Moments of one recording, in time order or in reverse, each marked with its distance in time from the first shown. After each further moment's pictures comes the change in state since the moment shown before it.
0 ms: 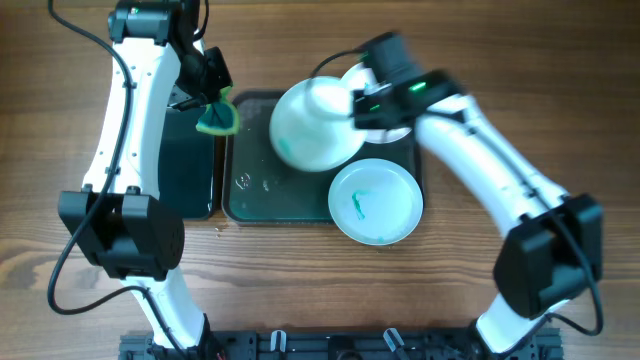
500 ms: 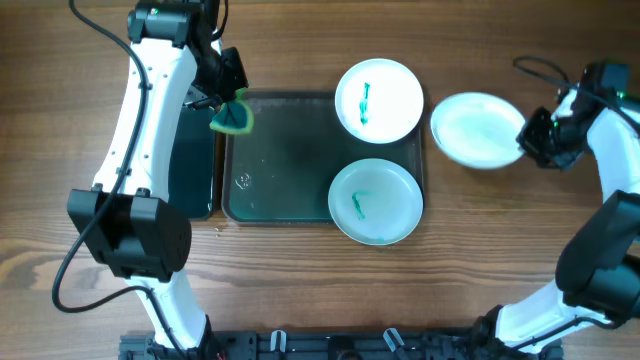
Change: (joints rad) left arm -0.058 0.000 0.000 0.019 0.004 0.000; right arm -0.784 -0.029 -0.237 -0.064 -0.093 -0.091
